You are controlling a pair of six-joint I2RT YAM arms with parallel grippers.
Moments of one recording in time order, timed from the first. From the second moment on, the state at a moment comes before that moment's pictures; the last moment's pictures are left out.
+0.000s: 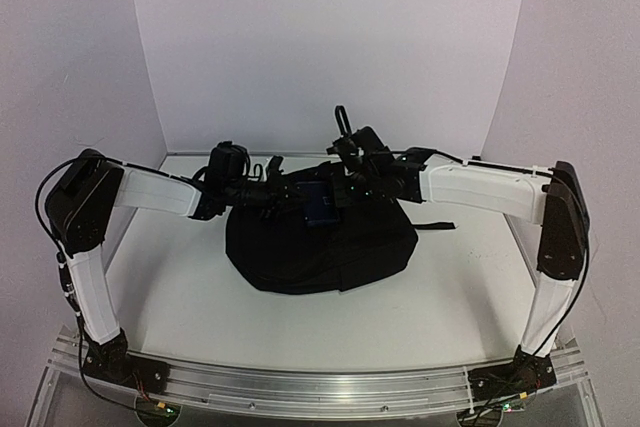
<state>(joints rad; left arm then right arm) -0.59 1.87 1.12 0.39 0.75 -1.06 0.87 1.89 1.59 -0.46 0.40 0.45</state>
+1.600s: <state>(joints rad) -0.69 2.07 1.41 0.27 0.52 -1.04 0.85 1.82 1.40 -0.24 0.34 0.57</state>
